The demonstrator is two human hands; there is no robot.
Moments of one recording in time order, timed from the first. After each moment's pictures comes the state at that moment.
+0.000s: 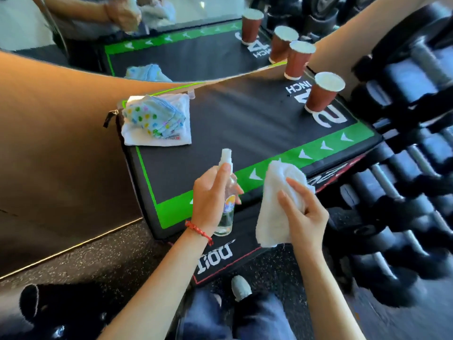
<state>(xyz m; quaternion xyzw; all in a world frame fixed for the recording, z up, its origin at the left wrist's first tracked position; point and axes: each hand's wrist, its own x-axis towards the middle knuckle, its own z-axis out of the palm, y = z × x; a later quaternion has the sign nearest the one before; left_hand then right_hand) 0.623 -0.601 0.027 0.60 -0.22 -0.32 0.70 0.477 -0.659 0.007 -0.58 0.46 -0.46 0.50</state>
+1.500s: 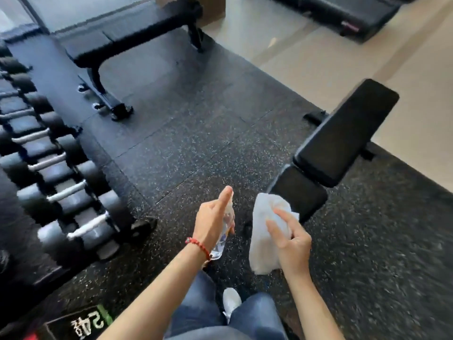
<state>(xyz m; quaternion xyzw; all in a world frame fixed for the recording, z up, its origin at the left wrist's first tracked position) -0.038 -0.468 -0.051 0.26 -0.66 -0.70 -0.01 -0.037 -0.308 -0.058 0.08 0.77 -0.64 0.02</state>
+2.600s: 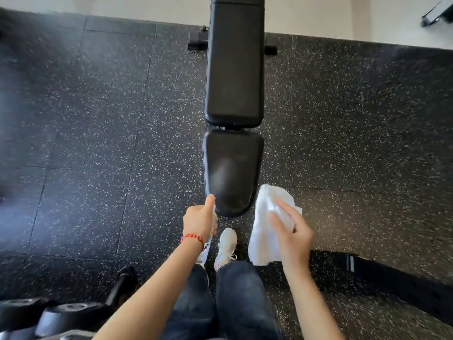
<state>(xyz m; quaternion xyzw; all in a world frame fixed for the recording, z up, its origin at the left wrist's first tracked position) -0.212 -0.369 -0.183 0.20 -0.81 -0.45 -0.32 -0.108 -0.229 -0.119 0.45 0.65 -0.59 -0.15</state>
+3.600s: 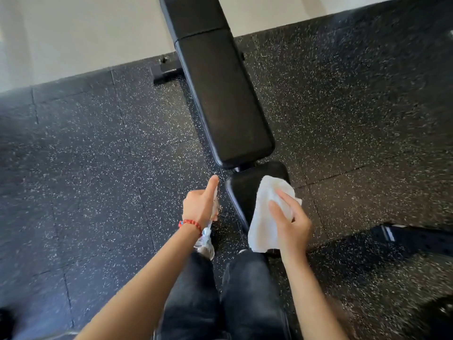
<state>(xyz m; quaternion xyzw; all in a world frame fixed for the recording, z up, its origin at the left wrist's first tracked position) -0.520 -0.373 -0.174 0.00 -0.84 -0.40 -0.38 -0.359 -0.288 -0.139 0.59 0.54 -0.55 -0.25</state>
